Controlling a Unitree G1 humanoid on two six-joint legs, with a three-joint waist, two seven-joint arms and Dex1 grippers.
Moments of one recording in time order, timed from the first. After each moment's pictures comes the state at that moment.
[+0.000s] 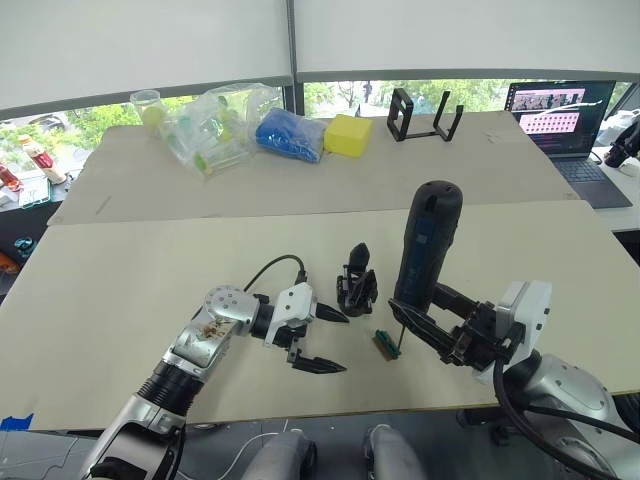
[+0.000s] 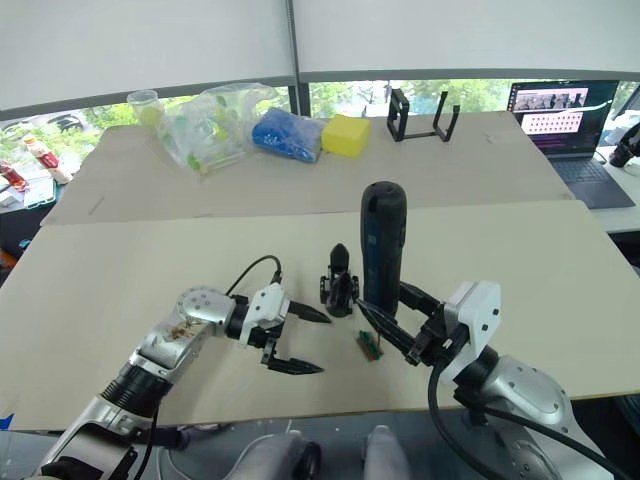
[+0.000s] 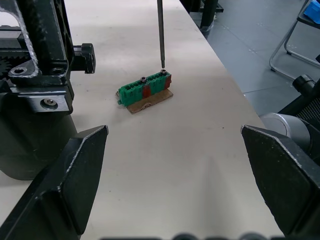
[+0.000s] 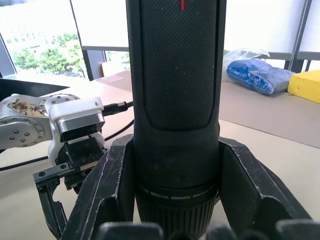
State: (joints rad) left arm -0.44 0.47 -0.35 0.05 -0.25 0.18 -1.33; right arm 0.21 -0.51 -0.17 -0.81 0.65 0.40 0.57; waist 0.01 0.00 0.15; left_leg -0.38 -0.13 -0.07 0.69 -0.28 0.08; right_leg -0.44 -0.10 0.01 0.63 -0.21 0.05
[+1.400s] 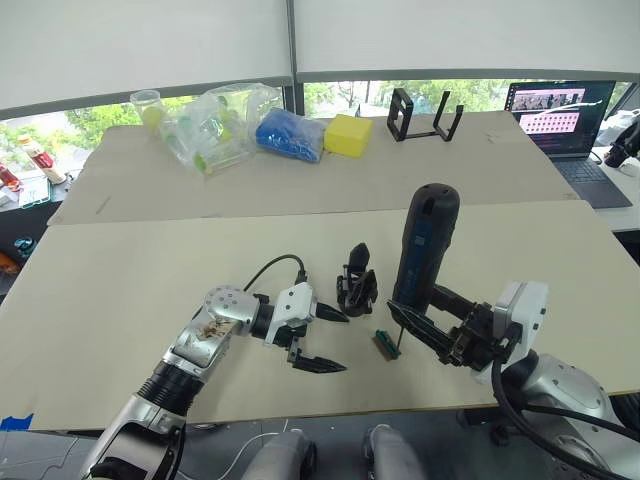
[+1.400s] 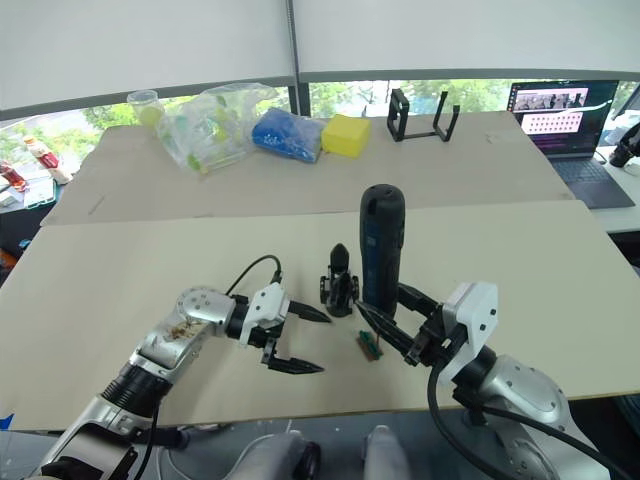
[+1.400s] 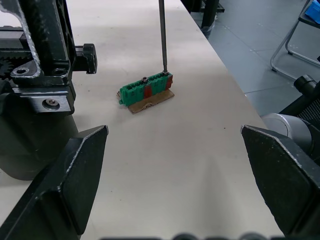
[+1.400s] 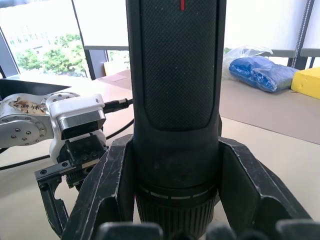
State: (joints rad) left arm -0.44 0.47 -0.35 0.05 -0.24 0.18 -1.32; right arm 0.20 -0.50 -0.16 -0.80 0.64 0.40 0.59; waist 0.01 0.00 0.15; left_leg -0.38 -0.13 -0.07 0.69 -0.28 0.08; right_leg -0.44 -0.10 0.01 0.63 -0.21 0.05
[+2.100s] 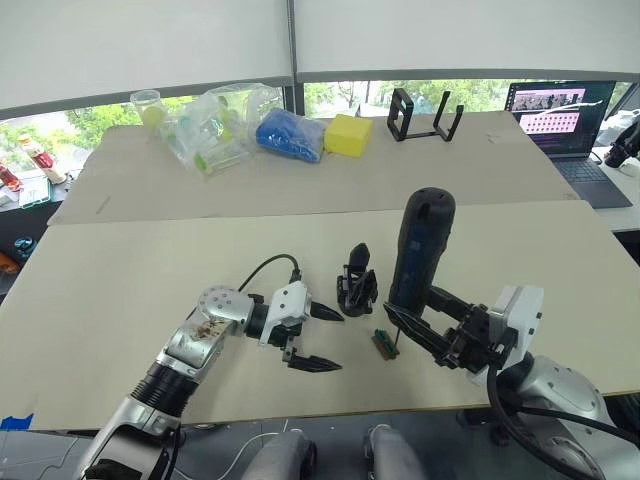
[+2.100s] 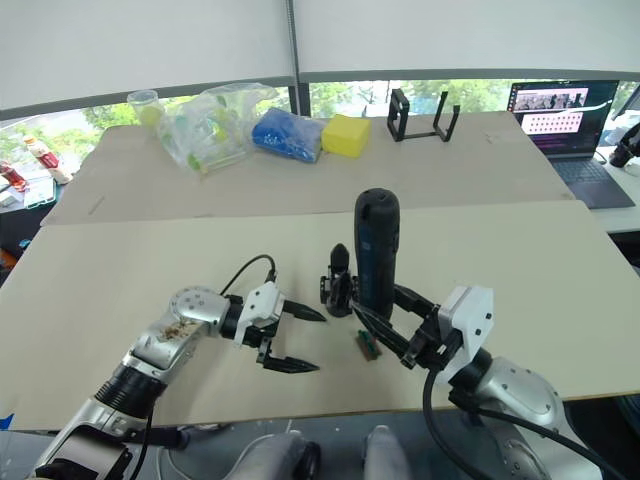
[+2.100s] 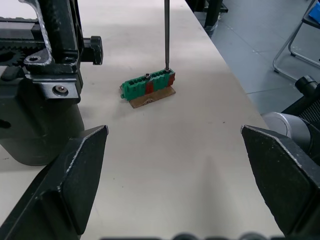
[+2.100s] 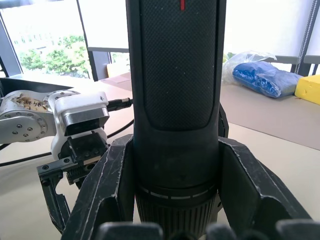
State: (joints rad) left arm -0.43 0.49 -0.33 0.04 -0.26 0.20 -1.32; right arm 0.21 -0.48 -0.14 -0.79 0.60 0.35 0.61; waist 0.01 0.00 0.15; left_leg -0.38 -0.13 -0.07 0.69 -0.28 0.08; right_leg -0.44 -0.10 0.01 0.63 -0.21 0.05
